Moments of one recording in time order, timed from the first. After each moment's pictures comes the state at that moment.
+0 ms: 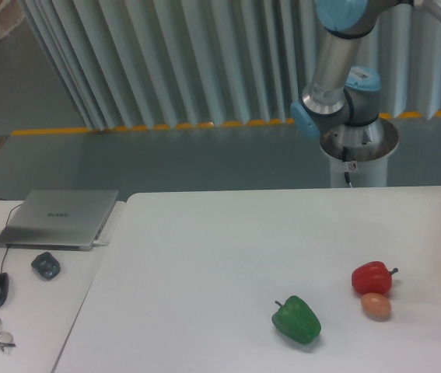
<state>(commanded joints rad) 2.77 -2.03 -1.42 -1.10 1.66 2.07</state>
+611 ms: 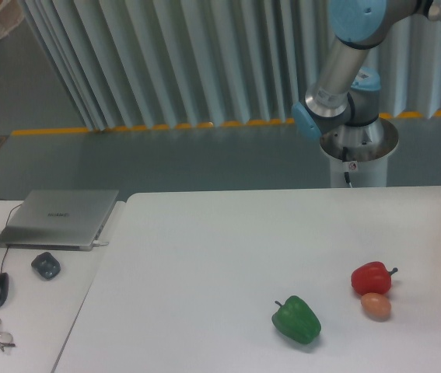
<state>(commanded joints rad) 2.79 -2.06 -1.41 -1.07 1.66 2.13</state>
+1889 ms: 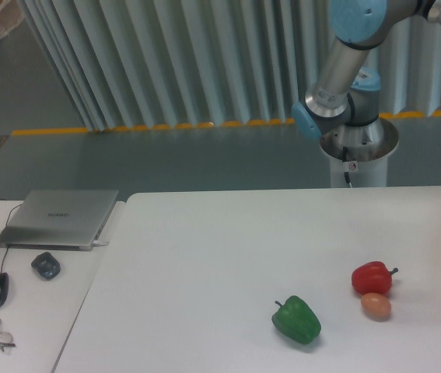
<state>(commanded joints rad) 2.79 -2.05 -1.46 -1.07 1.65 2.09</state>
